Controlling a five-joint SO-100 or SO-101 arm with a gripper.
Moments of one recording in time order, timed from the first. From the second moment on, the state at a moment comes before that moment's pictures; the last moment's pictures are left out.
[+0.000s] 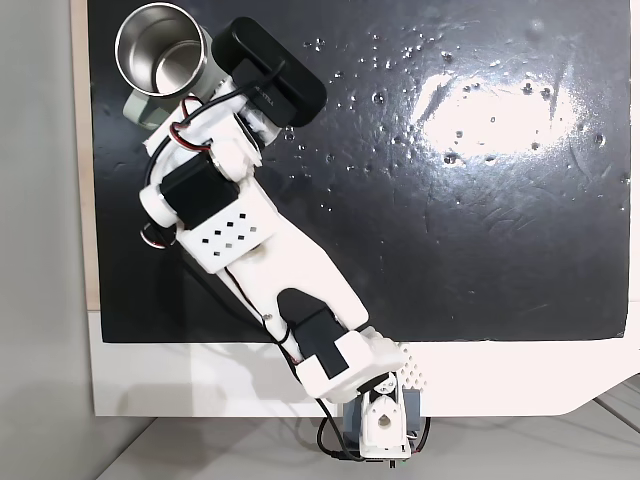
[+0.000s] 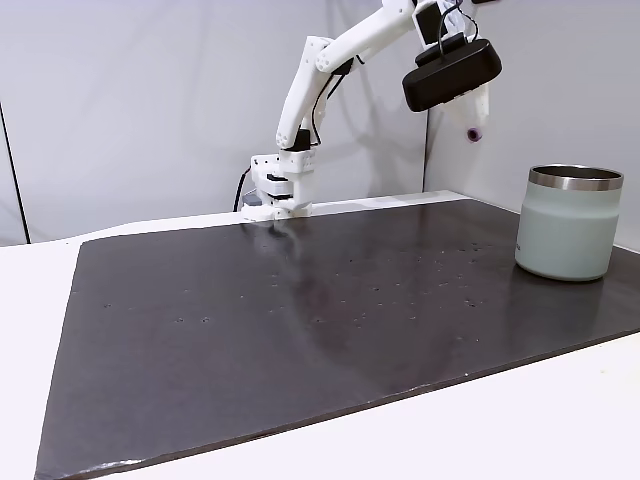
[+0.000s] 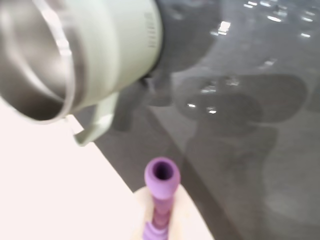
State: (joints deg) arm -35.1 66.3 33.8 94.3 -10.2
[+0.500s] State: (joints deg) arm -34.5 51.9 7.6 87.6 -10.0
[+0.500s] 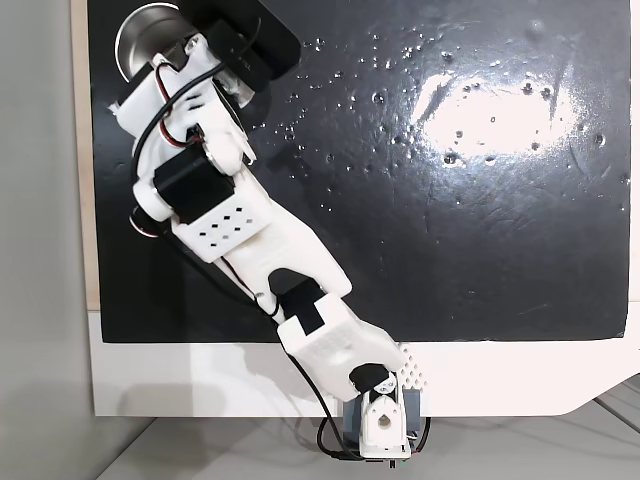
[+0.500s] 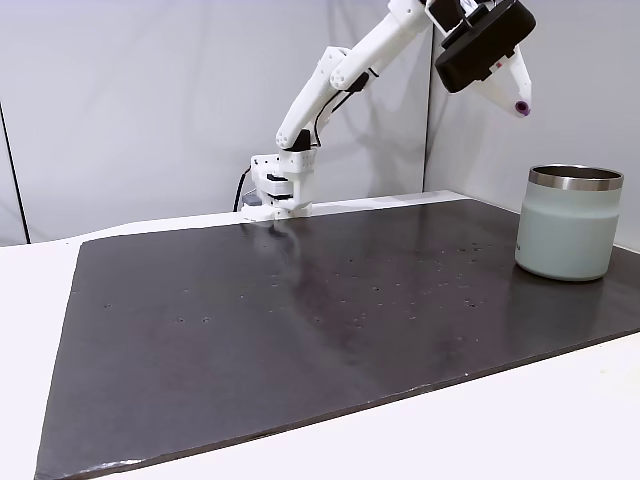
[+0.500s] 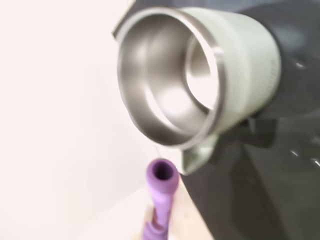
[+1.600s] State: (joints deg) arm -31.8 28.1 -11.6 73.8 -7.3
